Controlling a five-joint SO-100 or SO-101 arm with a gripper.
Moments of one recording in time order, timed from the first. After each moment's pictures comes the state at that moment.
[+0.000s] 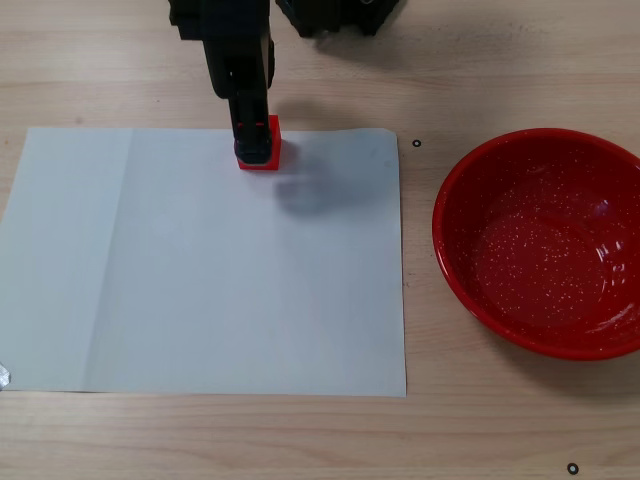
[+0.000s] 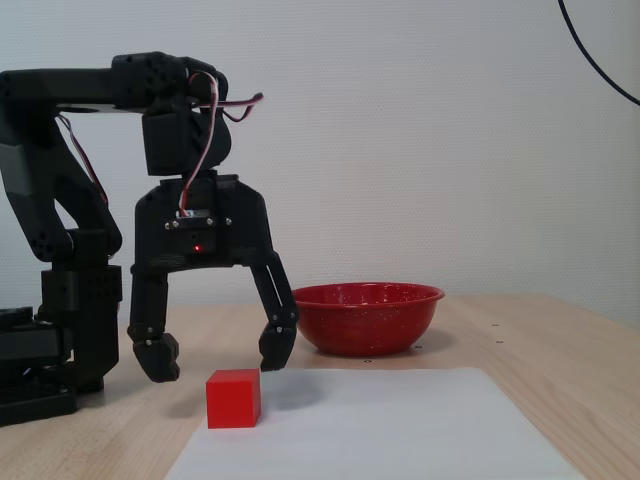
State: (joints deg) arm -18.5 121.6 120.1 79.8 15.7
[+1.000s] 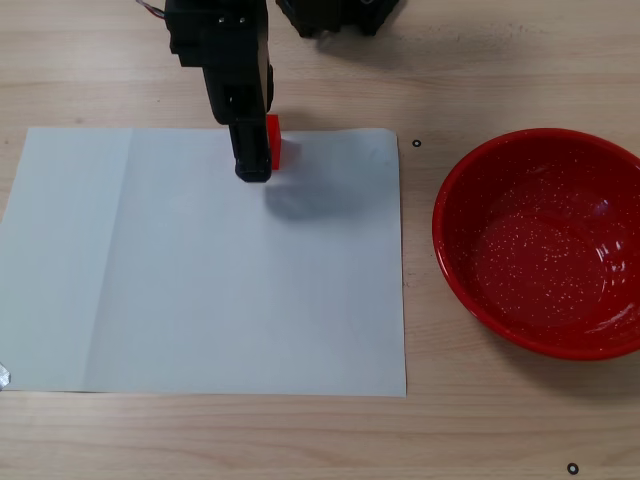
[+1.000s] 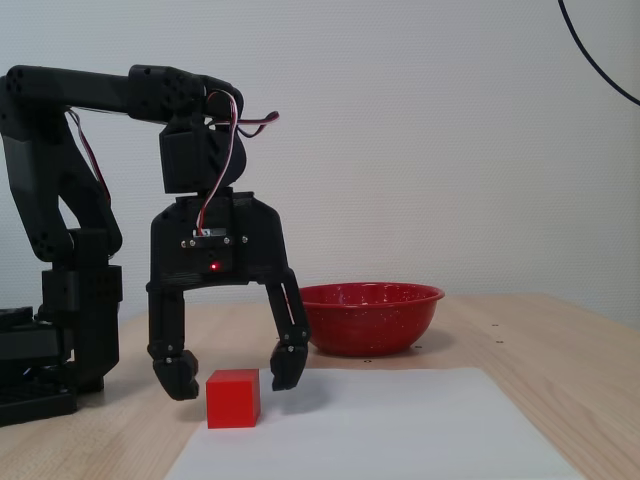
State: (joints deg) arm -18.1 116.1 120.1 73.8 14.9
